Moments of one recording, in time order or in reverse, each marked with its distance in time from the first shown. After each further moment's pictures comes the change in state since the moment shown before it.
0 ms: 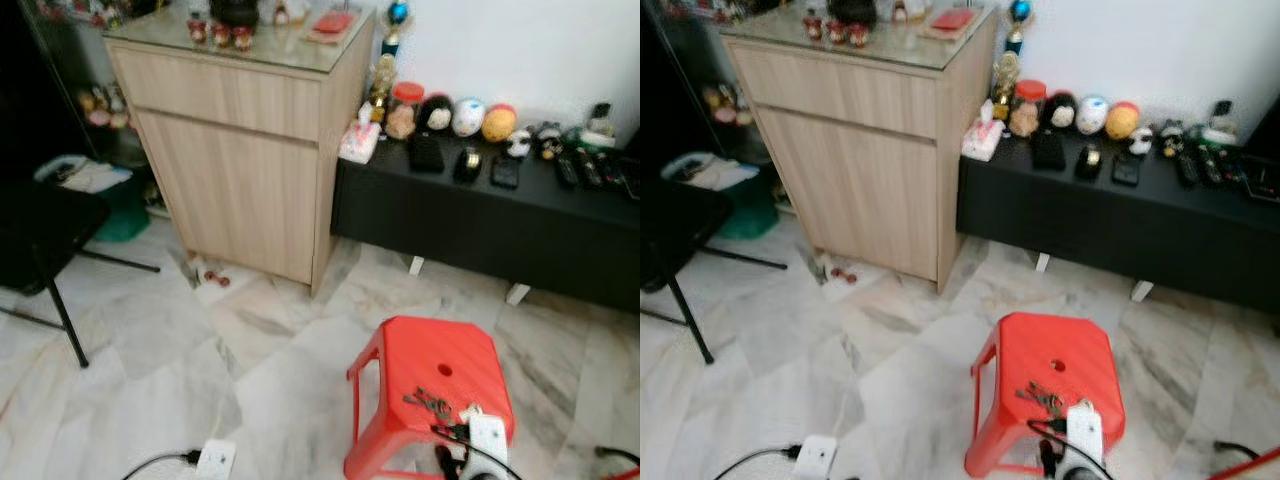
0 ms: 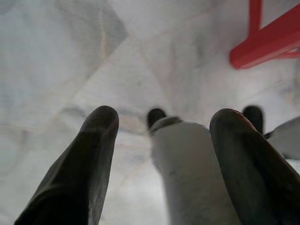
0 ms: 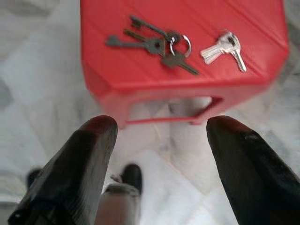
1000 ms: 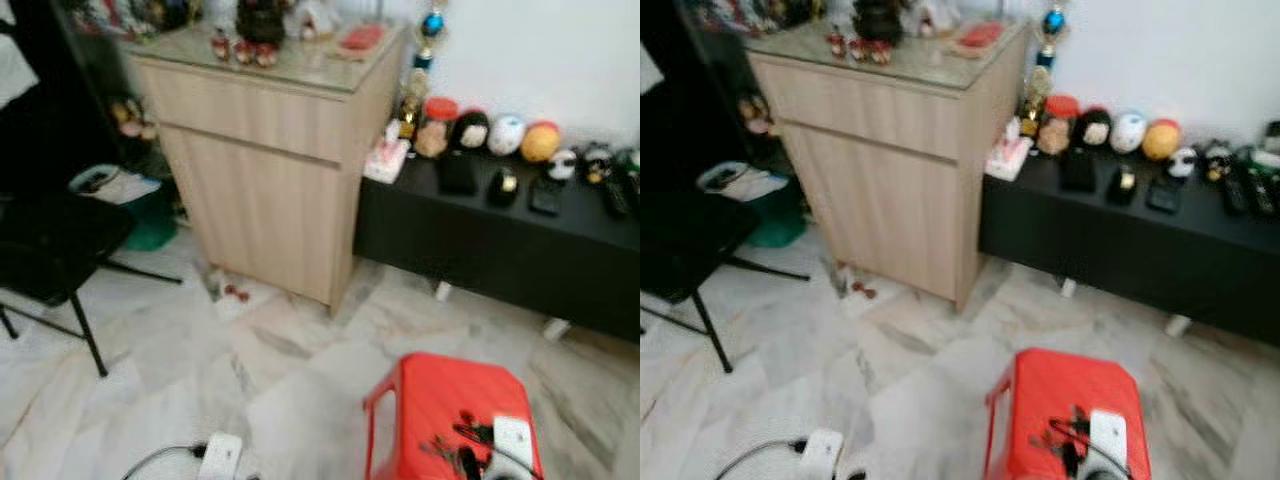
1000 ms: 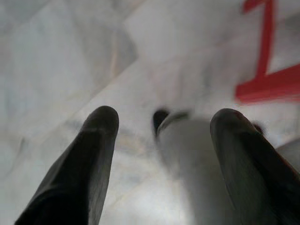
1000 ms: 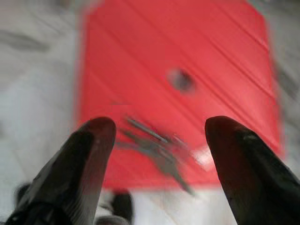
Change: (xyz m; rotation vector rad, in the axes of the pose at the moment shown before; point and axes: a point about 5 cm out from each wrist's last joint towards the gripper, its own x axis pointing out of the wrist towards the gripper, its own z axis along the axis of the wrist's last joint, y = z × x) left arm -0.002 0.014 -0.002 0.008 -0.007 0.018; right arm 0.002 -0.002 0.015 0.032 -0.051 -0.014
